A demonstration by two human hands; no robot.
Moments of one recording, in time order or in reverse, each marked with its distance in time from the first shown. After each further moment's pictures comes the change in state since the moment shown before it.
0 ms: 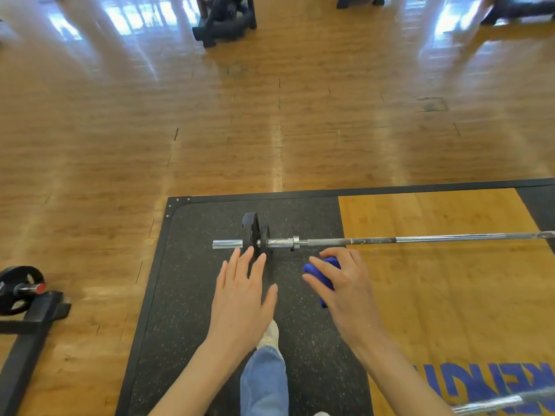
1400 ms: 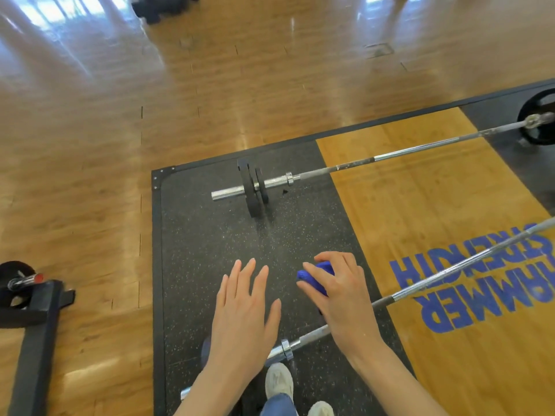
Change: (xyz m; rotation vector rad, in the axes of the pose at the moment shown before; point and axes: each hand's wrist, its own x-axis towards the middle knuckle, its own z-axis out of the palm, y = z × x) left_hand -0.257 -0.157 0.086 0.134 0.179 0.297; right_hand -0.285 -0.144 0.080 -0.192 0.161 0.068
